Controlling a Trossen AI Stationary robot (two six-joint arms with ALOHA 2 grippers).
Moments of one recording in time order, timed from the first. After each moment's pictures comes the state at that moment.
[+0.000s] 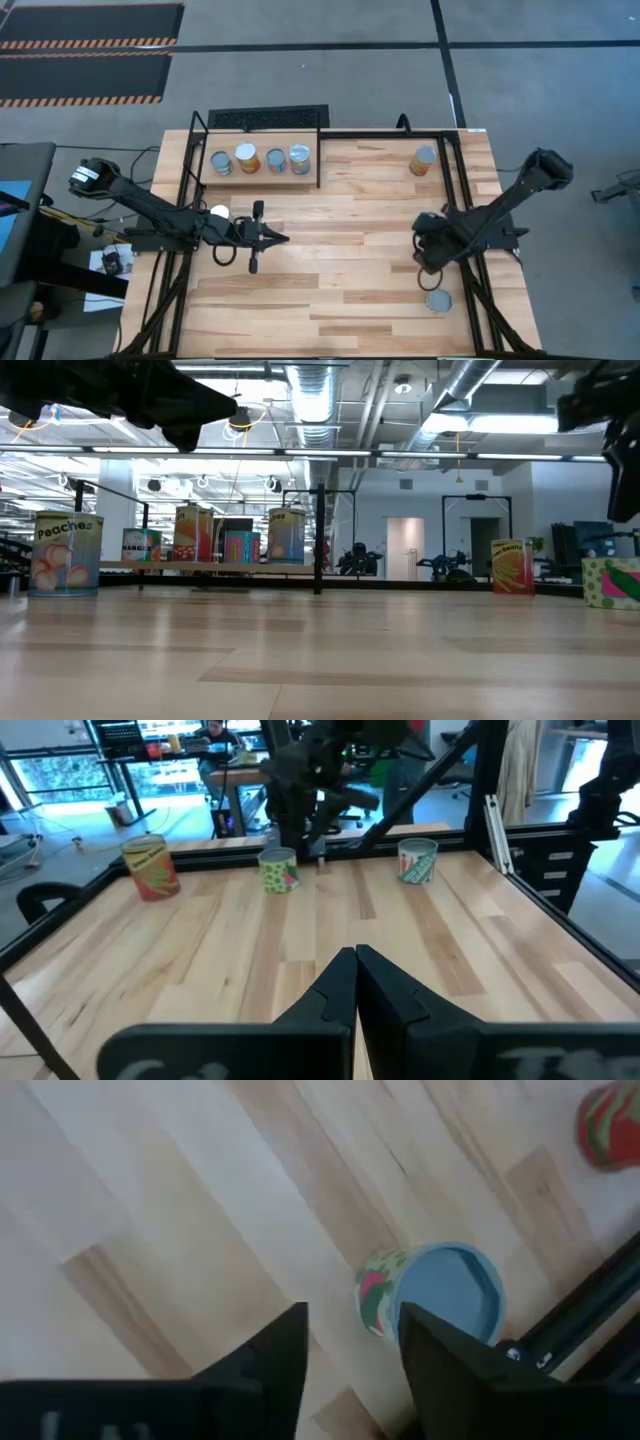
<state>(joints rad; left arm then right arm) -0.34 1.13 0.37 0.62 -0.32 0.00 0.58 1.20 0.80 -1.26 0.39 1.17</state>
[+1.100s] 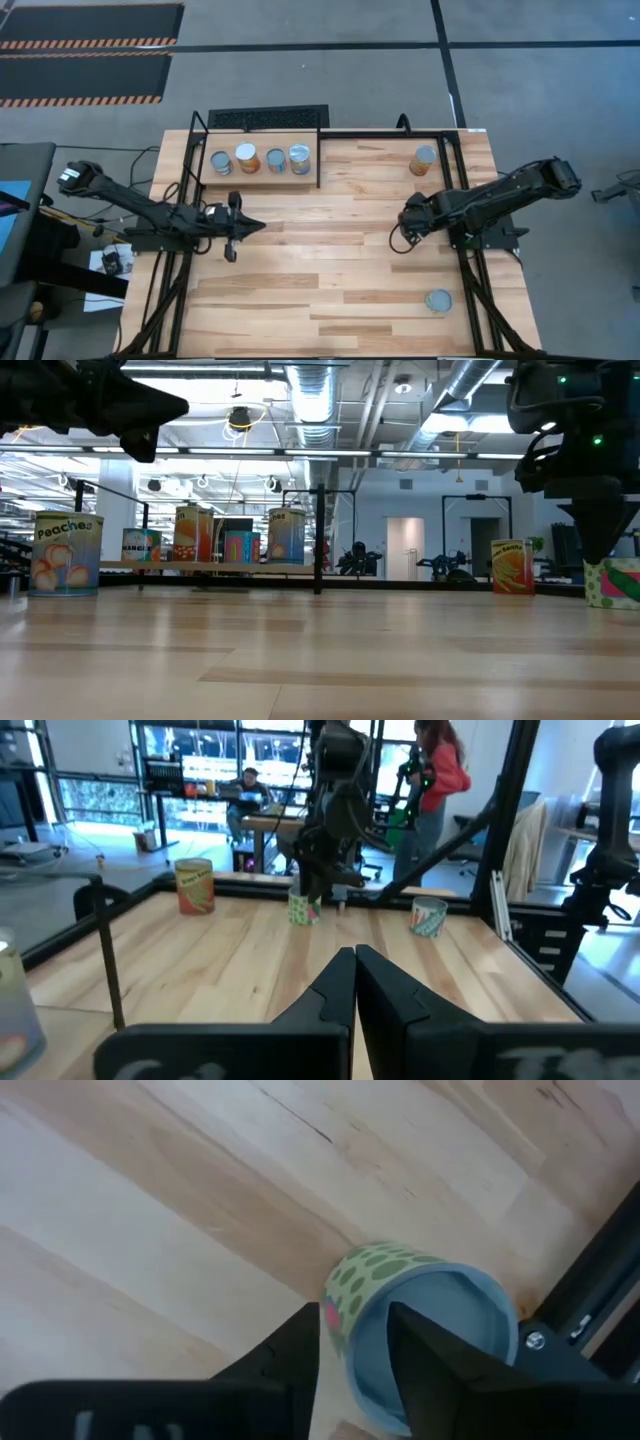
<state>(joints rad) -0.34 0.69 0.12 0.59 -0.38 -0.08 0.15 1.20 0.68 -1.11 0.22 1.08</state>
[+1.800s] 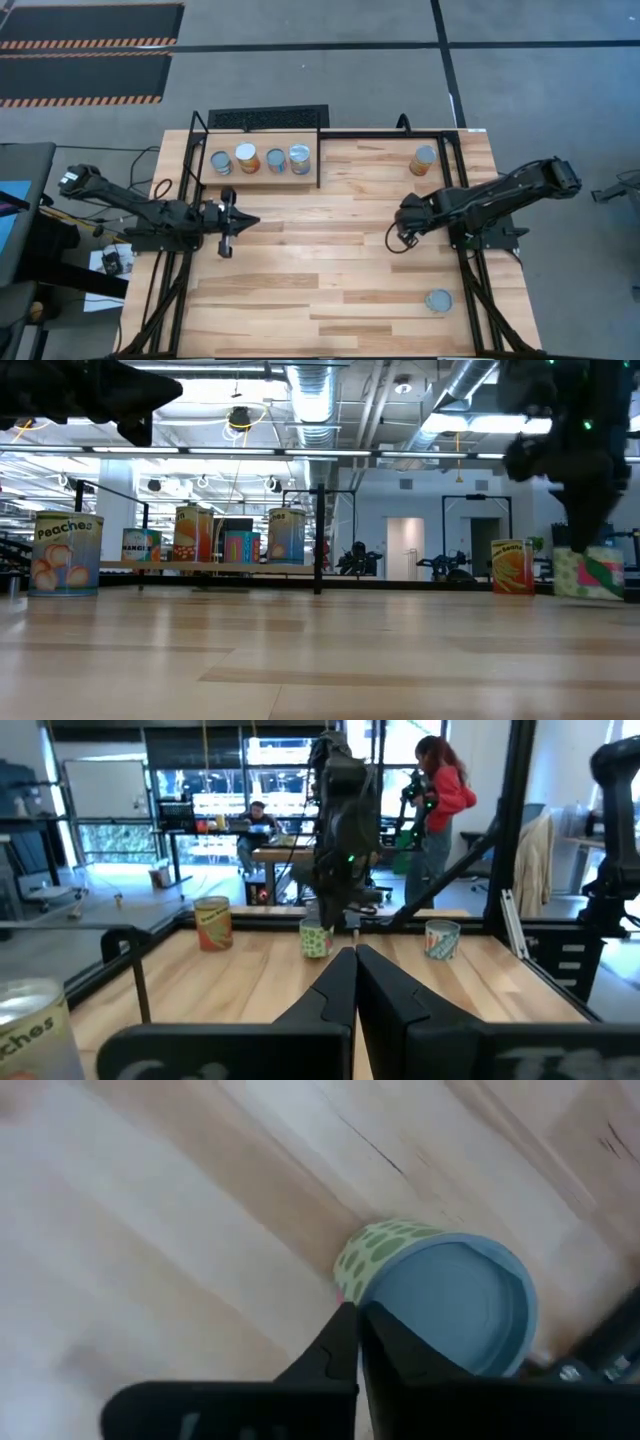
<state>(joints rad) -0.32 0.56 0.12 0.53 -0.38 0.01 0.16 1.20 0.75 -1.05 0.18 0.96</state>
